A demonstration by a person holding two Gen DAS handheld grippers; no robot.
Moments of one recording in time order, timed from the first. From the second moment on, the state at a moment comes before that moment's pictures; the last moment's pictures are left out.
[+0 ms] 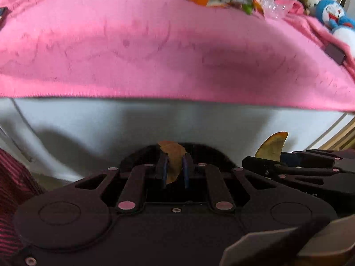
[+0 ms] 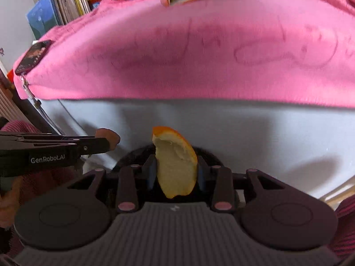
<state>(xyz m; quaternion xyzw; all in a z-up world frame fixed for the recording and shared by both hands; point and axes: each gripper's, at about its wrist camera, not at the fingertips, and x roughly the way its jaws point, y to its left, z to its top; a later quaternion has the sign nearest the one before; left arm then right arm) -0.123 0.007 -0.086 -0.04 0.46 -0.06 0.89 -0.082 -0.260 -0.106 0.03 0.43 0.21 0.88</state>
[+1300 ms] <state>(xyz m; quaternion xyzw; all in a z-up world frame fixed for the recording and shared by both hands) -0.098 -0.002 -0.174 -0.03 0.59 -0.02 0.80 -0.062 -0.249 -0.182 0.04 0.54 0.18 0.82</state>
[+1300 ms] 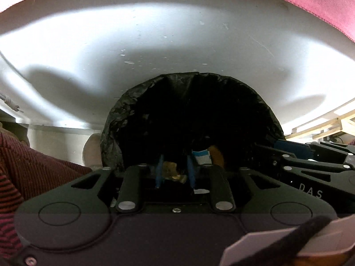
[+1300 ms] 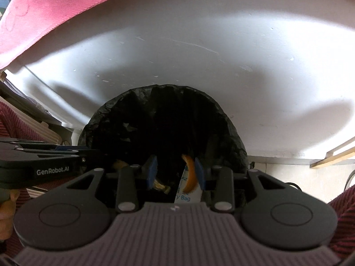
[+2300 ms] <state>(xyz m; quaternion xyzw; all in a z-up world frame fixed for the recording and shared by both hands) -0.081 0.008 0.044 -0.06 0.31 -0.10 0.94 -0.037 -0.297 0.016 -0.01 0.24 0.18 0.95</state>
